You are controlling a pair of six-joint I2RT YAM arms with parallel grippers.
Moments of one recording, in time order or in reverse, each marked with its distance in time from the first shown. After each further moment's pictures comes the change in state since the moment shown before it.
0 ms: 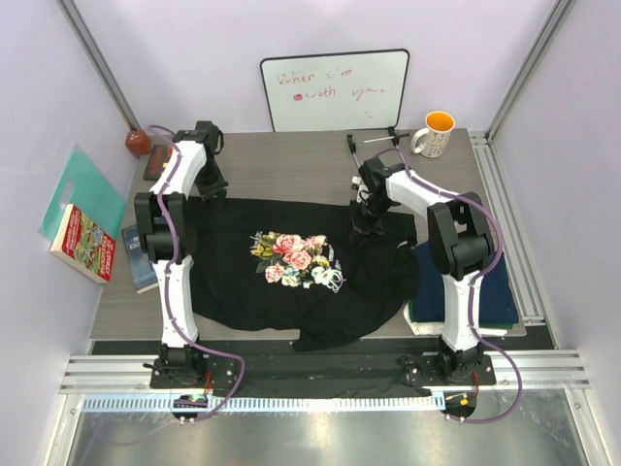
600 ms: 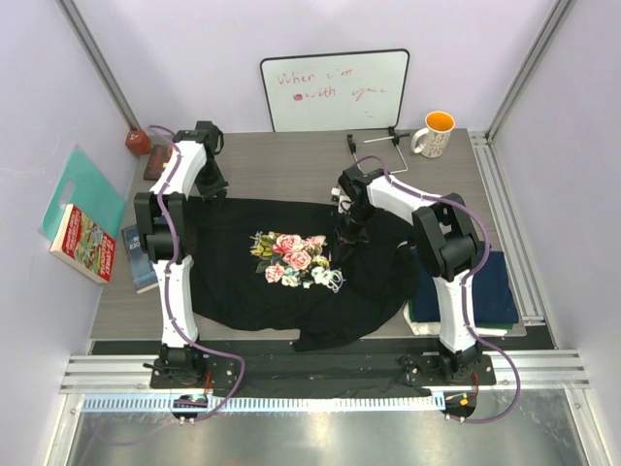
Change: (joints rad) left arm 0.000 0.000 0.000 0.001 0.000 -0.001; right arm 0.110 0.039 0.040 -0.051 -0.056 -0.011
